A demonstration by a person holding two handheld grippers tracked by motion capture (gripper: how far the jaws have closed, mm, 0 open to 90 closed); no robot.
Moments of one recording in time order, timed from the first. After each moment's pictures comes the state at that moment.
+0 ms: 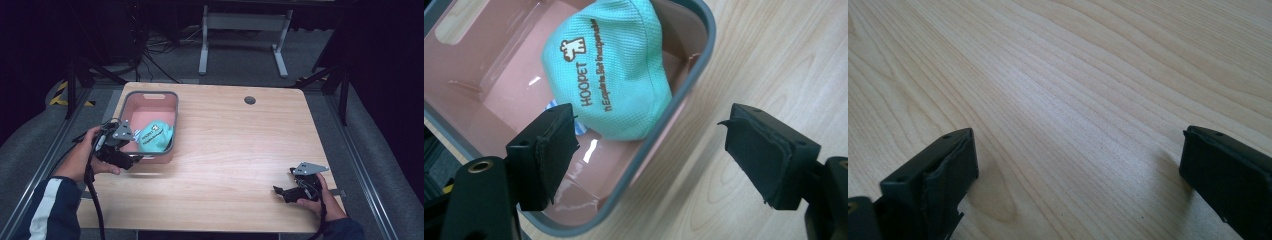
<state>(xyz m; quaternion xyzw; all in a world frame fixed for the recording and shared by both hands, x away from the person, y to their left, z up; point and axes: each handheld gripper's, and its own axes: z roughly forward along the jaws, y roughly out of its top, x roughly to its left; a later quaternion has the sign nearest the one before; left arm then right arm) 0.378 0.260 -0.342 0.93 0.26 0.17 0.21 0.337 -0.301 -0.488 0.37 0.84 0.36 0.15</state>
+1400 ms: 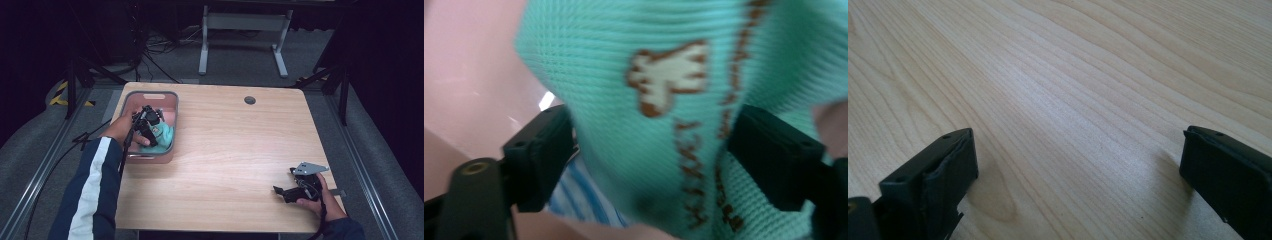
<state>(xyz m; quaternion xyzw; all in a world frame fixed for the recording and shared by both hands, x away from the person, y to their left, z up) 0.520 0.217 -0.430 0.95 0.31 0.05 0.02 0.337 -0.301 -0.488 0.37 0.84 0.36 0.15</state>
